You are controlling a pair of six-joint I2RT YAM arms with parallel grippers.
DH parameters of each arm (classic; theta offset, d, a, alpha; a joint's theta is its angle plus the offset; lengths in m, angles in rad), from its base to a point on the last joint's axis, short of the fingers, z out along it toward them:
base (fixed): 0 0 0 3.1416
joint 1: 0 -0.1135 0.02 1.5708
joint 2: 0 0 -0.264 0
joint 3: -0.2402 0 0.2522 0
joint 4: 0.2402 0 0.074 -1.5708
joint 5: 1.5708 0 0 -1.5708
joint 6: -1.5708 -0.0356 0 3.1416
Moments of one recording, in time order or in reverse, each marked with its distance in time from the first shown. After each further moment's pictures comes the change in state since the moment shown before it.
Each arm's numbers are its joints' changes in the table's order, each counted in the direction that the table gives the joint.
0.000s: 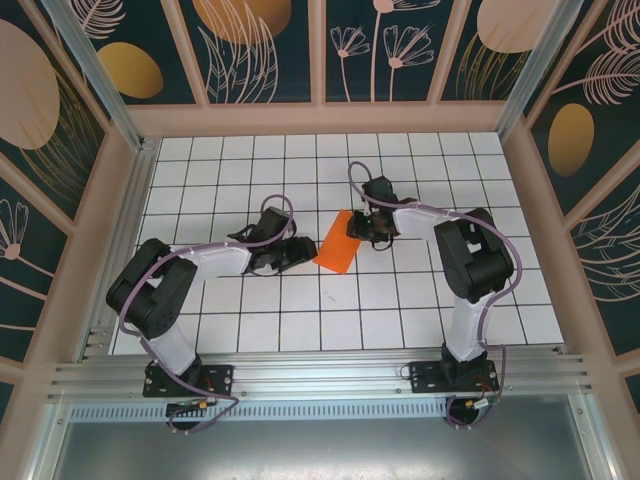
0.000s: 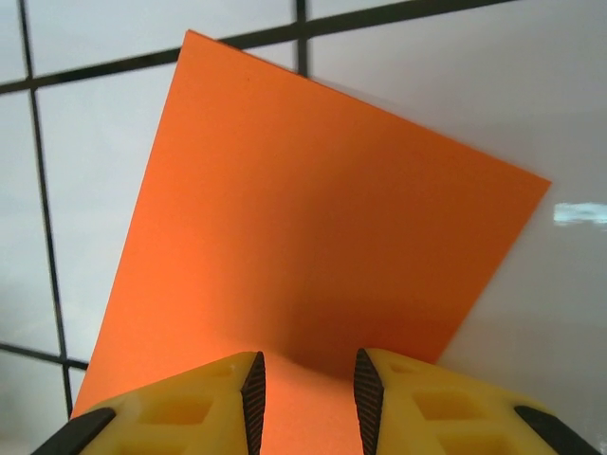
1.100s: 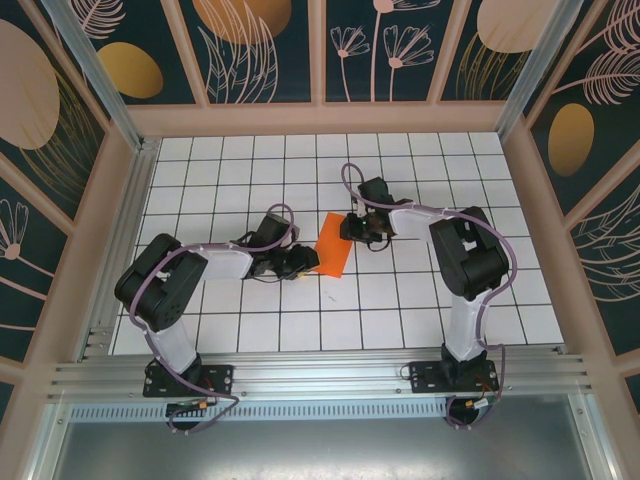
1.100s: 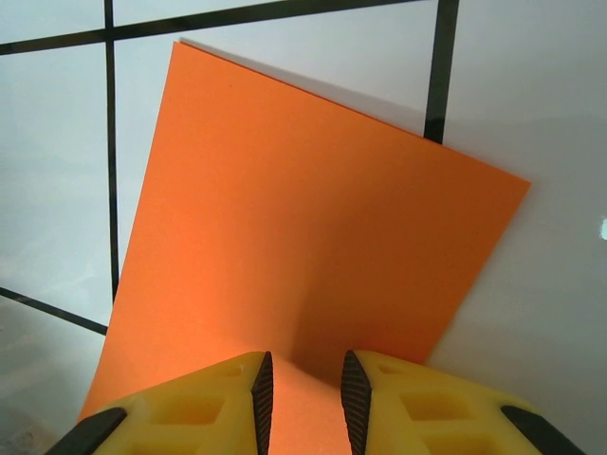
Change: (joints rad) left arm -0.005 0.067 0.056 -0.146 0.201 0.086; right arm -0.013 0.032 -0.010 -0.038 -0.087 0.032
